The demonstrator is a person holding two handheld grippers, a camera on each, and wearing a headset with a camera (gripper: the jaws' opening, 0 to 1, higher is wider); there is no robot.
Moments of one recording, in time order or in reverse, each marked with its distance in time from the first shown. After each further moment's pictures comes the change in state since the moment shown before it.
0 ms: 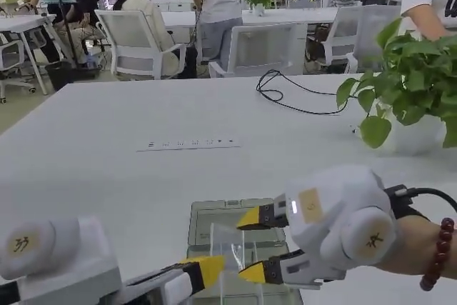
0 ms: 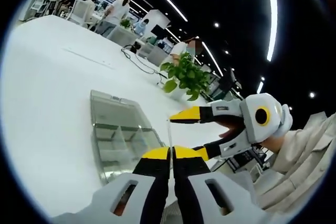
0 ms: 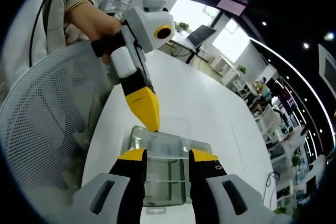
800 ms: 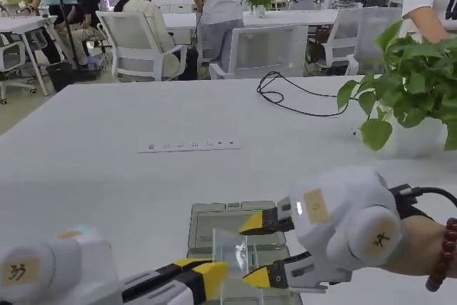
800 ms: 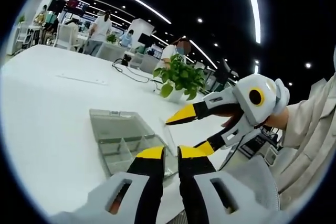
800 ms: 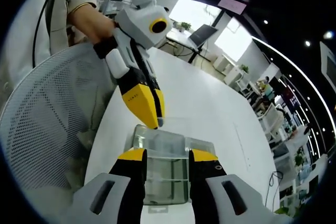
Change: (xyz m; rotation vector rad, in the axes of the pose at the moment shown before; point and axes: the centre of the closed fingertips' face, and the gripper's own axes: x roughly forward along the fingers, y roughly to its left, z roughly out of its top) left arm -0.002 -0.002 0.002 0.233 -0.036 -0.001; right arm -0.002 0.002 -0.002 0.011 -0.002 0.031
